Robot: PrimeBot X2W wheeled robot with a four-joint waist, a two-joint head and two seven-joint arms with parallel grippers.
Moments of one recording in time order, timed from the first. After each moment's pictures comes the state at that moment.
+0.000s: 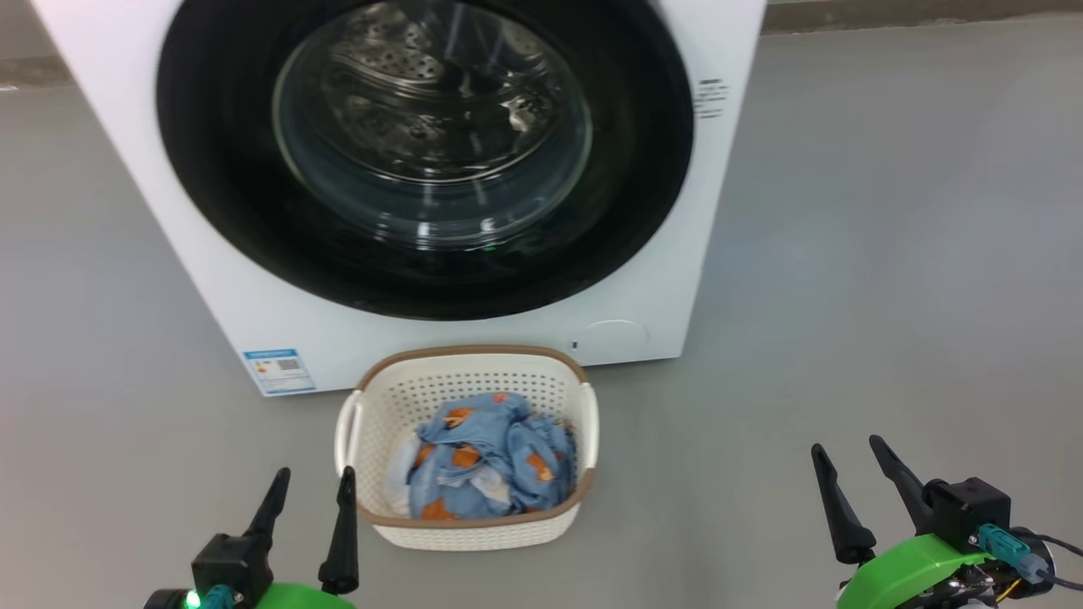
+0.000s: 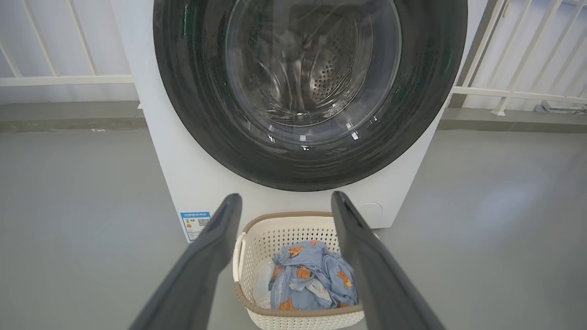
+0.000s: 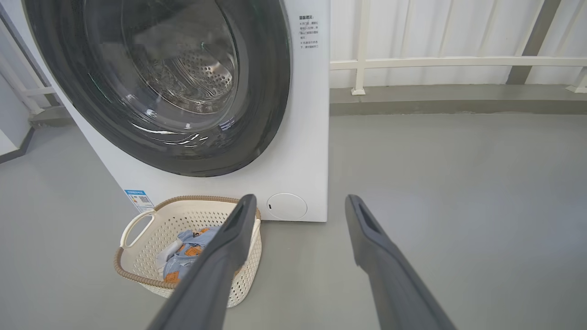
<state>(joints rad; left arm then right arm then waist) -0.09 0.03 -0.15 0.36 -0.20 -0.04 -0.25 -0.11 -0.13 -0.01 0.39 0.18 0.12 -0.25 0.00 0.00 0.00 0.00</state>
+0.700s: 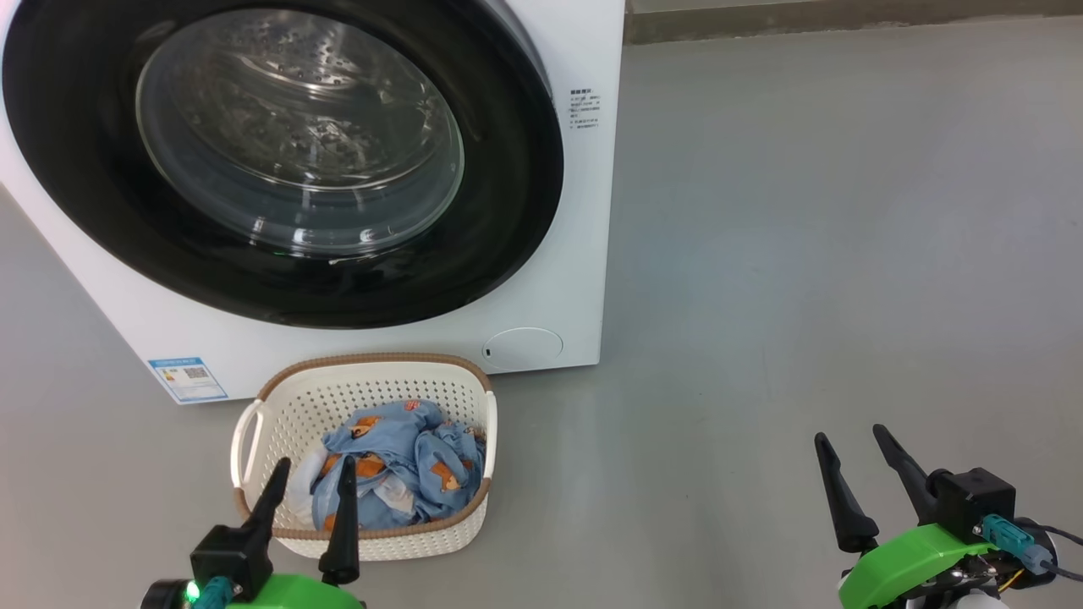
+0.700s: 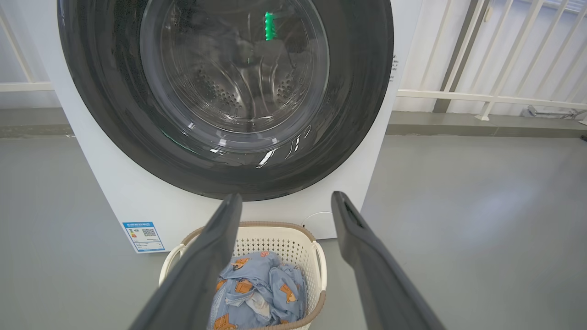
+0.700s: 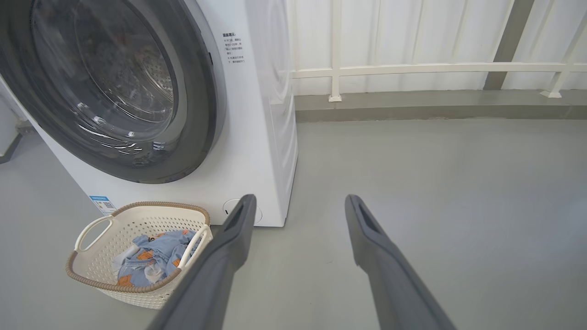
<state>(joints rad) -0.11 0.03 -0.15 0.36 -0.20 -0.04 -0.25 -0.13 -0.13 -0.02 0.39 0.18 0.12 -0.25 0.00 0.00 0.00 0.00</state>
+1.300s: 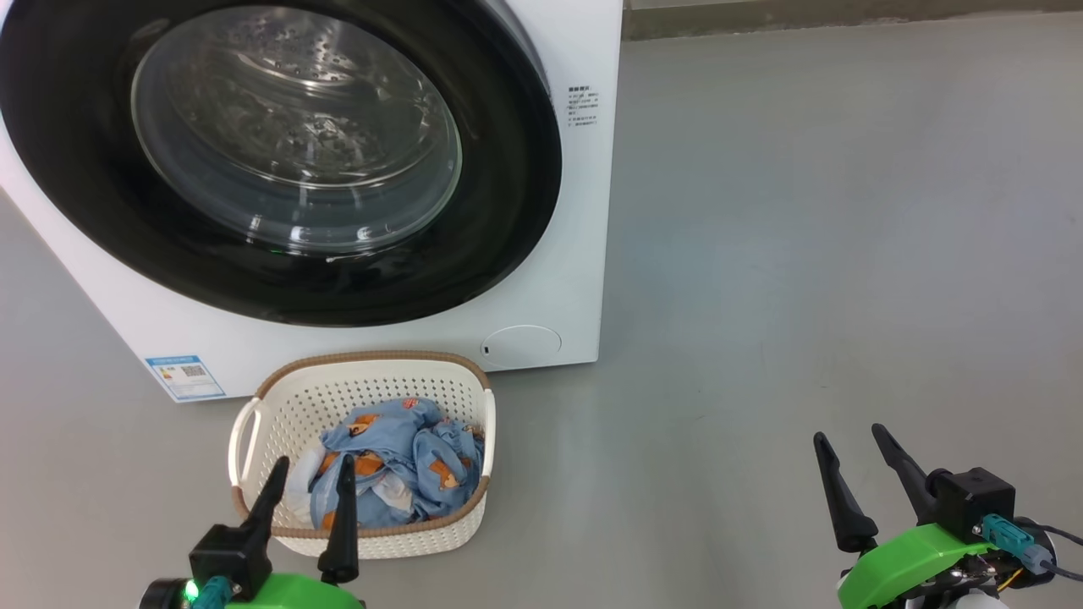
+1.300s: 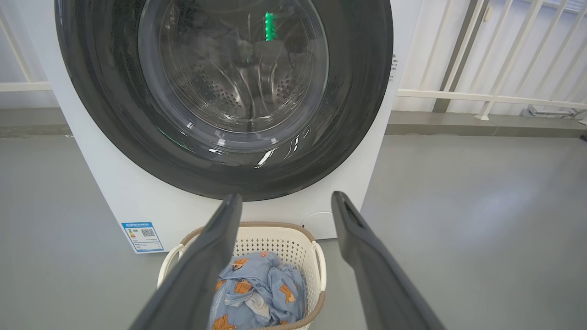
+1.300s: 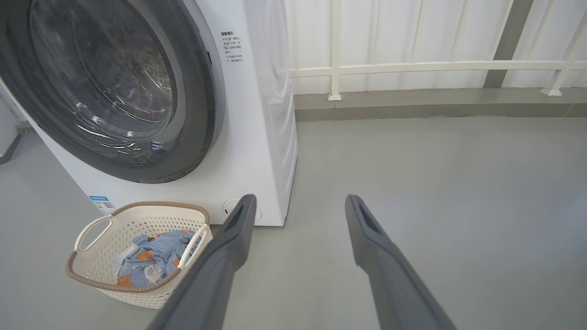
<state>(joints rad) -0.11 0.03 -0.15 0.35 -0.20 -0.04 -0.25 -0.13 -0.13 -0.02 0.39 0.19 0.12 -0.25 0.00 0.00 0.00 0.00</state>
